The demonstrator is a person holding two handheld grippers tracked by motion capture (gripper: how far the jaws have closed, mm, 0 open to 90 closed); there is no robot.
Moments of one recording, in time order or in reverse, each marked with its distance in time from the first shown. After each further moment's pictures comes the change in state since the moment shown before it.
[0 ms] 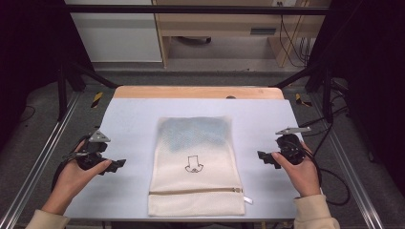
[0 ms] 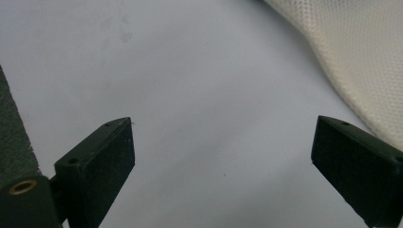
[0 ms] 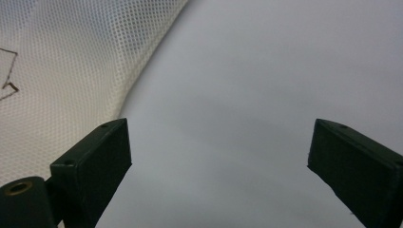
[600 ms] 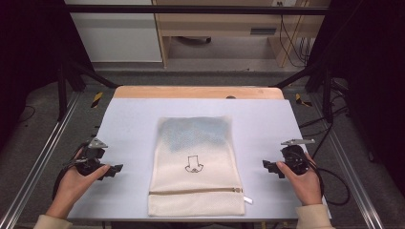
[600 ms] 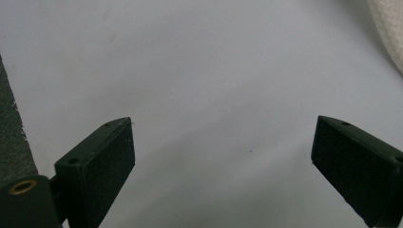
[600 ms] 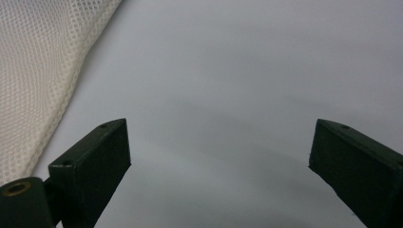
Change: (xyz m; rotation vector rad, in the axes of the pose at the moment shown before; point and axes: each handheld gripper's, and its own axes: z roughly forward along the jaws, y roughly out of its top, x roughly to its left) left arm 0.011 -0.029 0.022 0.019 0.024 -0.065; right arm -0.016 -0.040 0.014 0.024 -0.021 0.064
